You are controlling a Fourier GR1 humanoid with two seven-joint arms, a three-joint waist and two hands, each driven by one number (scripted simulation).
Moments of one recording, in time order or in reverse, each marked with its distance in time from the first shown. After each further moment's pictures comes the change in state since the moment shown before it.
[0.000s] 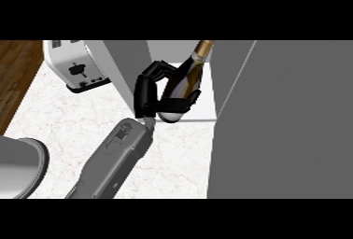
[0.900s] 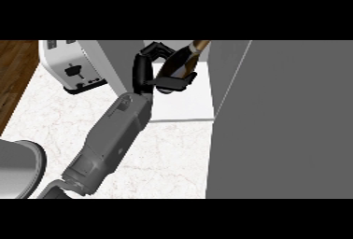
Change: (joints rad) left arm -0.274 0.012 0.139 0.411 0.023 -0.056 -0.151; right arm 0.025 0.016 0.002 0.030 -0.013 0.037 -0.042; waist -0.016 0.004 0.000
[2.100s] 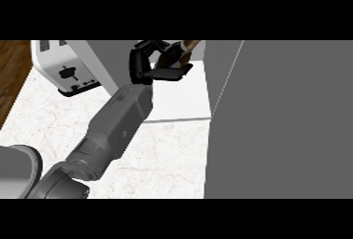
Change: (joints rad) left arm -0.174 -0.014 0.211 0.315 0.094 -0.084 -0.148; right arm 0.015 0.024 0.058 0.011 -0.002 0.007 -0.030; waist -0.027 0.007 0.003
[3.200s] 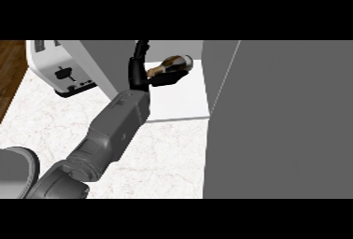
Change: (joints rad) left arm -0.011 0.004 0.000 0.129 -0.068 0.089 -0.040; right arm -0.054 -0.013 -0.007 0.008 0.001 -0.019 0.014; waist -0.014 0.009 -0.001
